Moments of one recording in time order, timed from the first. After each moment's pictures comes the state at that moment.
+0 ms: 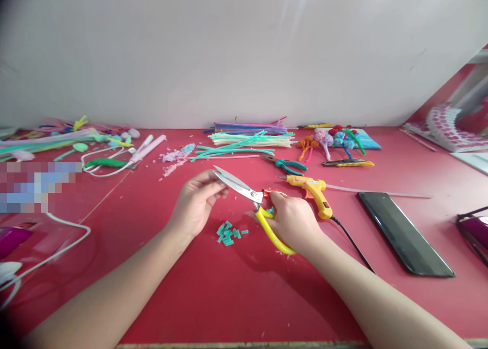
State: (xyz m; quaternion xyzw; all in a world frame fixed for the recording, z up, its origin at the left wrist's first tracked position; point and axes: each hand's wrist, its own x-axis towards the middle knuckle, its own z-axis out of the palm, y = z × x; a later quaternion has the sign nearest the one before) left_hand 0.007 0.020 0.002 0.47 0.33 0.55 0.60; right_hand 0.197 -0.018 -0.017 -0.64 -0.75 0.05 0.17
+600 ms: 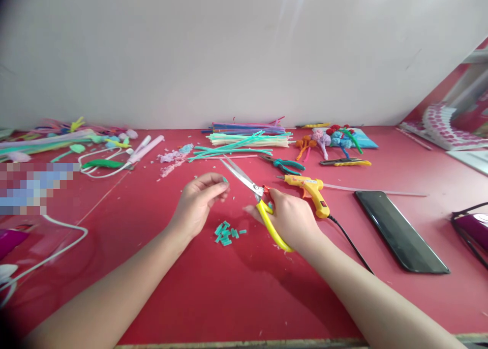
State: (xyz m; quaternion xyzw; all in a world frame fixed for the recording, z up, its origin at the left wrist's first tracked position) left_hand 0.008 0.020 0.000 0.51 0.41 0.51 0.55; right_hand 0.197 -0.016 -0.013 -0.67 -0.72 0.06 0.15
